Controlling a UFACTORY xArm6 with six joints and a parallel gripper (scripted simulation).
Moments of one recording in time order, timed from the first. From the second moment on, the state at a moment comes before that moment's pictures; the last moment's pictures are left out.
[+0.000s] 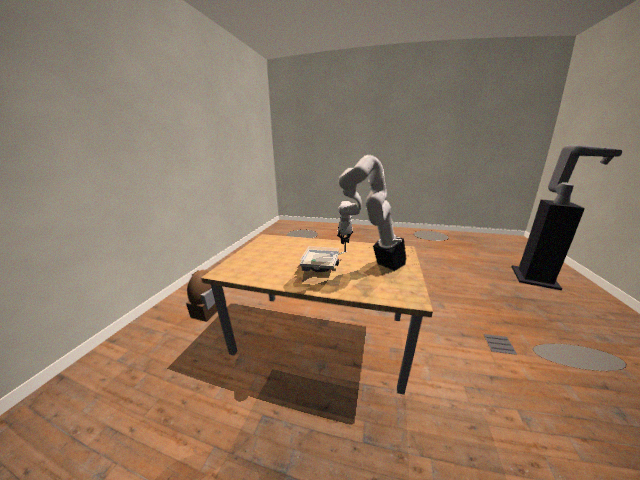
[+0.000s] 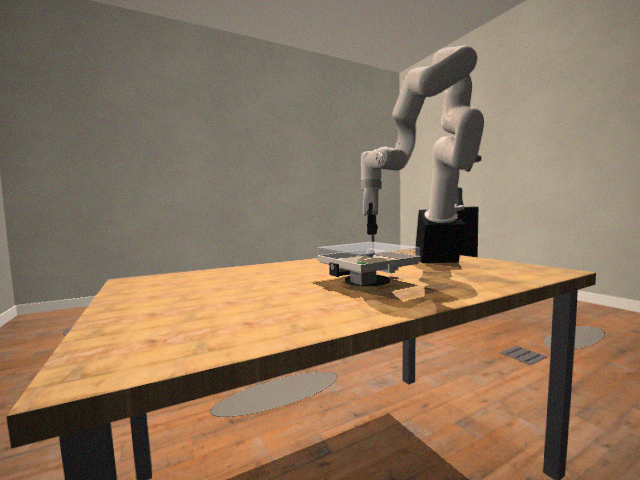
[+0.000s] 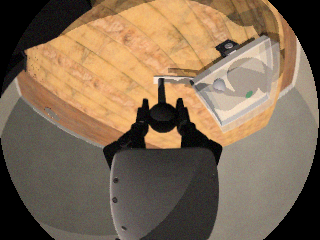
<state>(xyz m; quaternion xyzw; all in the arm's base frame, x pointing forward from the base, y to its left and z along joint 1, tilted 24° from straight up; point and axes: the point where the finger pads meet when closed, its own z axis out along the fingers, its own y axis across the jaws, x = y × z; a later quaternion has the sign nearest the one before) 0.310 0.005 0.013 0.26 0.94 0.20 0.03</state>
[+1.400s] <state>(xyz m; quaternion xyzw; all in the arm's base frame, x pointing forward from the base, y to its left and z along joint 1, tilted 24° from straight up) 0.310 0.005 0.011 0.26 0.94 0.20 0.03</state>
